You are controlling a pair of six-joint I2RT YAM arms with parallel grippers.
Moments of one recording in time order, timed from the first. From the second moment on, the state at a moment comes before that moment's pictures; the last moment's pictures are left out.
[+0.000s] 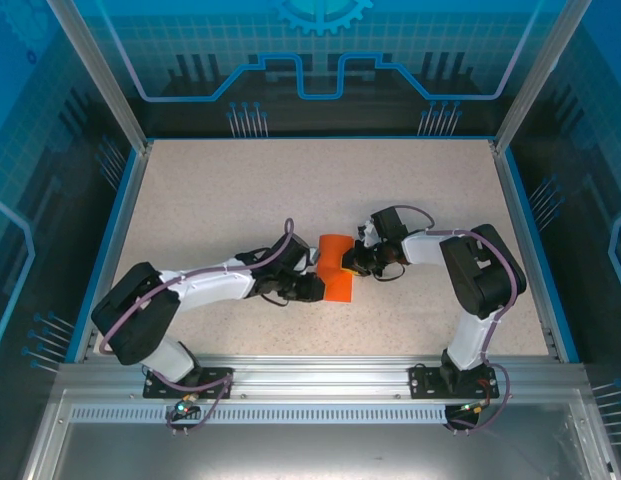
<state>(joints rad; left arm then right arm) -0.74 1.55 0.81 -0.25 0.34 -0.68 0.38 1.83 0.86 -0.13 -0.62 0.70</state>
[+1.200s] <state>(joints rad) -0.70 1.75 0.86 -0.17 0.35 -0.69 0.50 1.71 0.86 -0.29 -0.65 0.58</state>
